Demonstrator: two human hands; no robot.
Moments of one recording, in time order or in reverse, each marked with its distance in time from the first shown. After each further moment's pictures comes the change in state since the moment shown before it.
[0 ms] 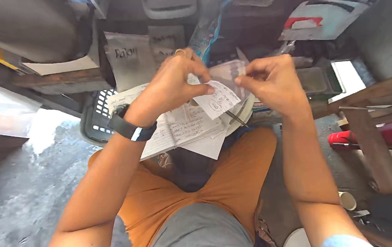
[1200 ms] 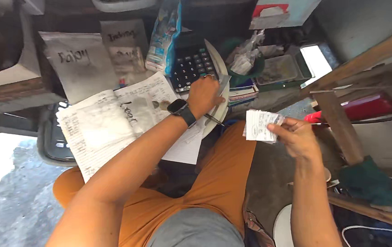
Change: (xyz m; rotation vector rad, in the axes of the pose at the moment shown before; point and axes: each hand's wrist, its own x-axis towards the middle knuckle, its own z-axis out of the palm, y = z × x) left_hand 0.093 -0.005 0.153 0.290 -0.344 -0.193; right_hand -0.173 0.079 -0.048 0.376 0.372 0.722
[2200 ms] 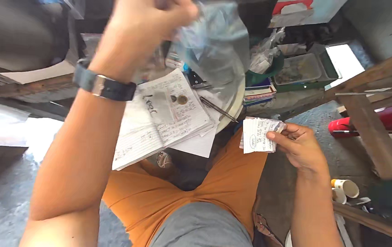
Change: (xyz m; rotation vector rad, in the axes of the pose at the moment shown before) left_hand -0.085 -0.036 -0.152 -0.544 0.460 -0.042; right_hand -0.020 -0.004 0.033 0.170 -0.239 -0.111
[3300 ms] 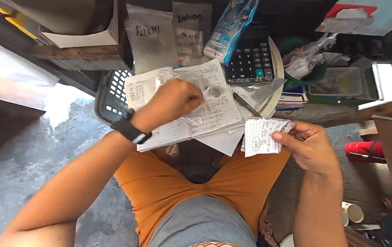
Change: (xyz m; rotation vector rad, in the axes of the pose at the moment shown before) left_hand -0.110 -0.097 -0.005 0.359 -0.285 0.152; right_hand 0.025 -0.018 0.058 -0.056 -0.234 -0.086
